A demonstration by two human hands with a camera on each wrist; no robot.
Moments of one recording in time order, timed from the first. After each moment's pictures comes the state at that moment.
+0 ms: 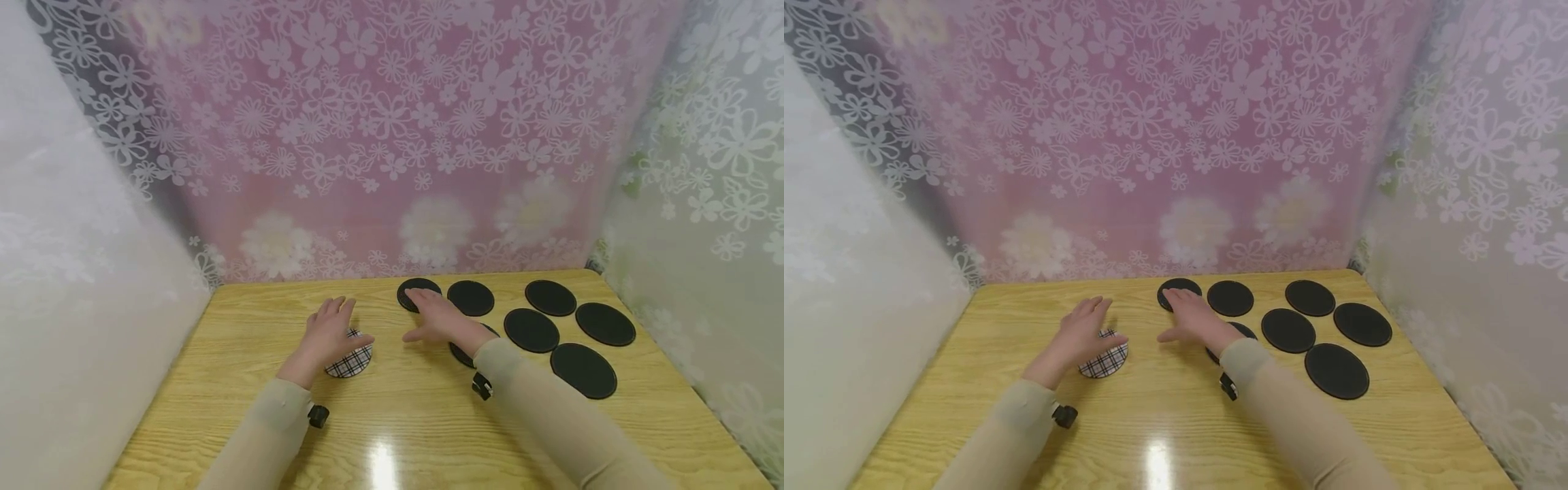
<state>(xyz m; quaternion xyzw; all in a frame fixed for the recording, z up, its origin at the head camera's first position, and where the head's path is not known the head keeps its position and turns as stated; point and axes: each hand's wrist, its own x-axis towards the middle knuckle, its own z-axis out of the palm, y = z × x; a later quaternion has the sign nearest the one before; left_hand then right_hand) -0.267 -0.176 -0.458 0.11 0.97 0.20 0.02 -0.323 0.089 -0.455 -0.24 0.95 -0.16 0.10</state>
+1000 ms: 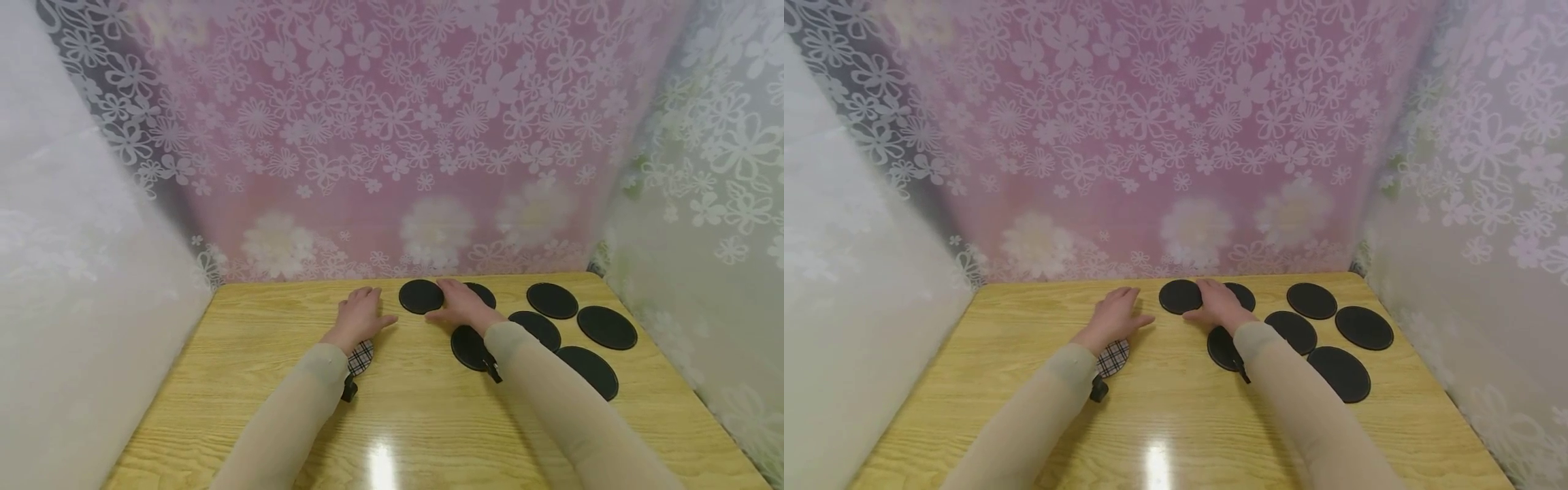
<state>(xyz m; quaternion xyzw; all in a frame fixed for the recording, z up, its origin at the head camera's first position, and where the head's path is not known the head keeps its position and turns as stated) -0.324 -0.128 -0.474 0.11 0.98 0.18 0.02 -0.374 0.134 -0.477 -0.17 0.96 -0.18 0.09</state>
